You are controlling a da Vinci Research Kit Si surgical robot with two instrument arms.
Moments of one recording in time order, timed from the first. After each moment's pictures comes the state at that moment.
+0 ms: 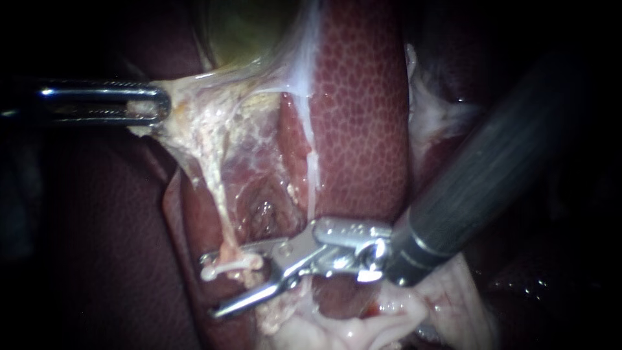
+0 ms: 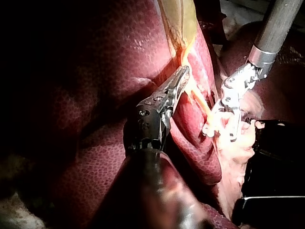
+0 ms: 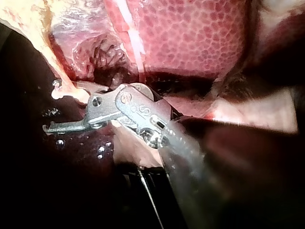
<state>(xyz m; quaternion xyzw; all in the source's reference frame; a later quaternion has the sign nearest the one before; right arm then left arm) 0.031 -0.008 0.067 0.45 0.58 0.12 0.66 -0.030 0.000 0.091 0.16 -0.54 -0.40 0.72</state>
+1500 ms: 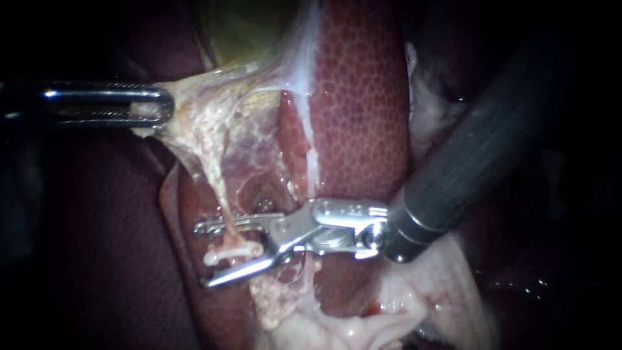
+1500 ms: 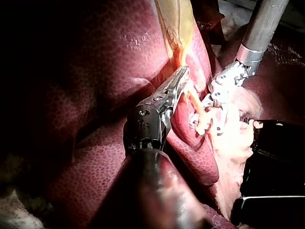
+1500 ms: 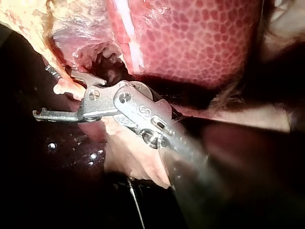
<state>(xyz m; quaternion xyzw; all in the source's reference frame) 0.028 -0.002 0.068 0.38 0.62 0.15 0.67 -0.031 0.000 0.091 0.16 -0.54 -0.40 0.73</state>
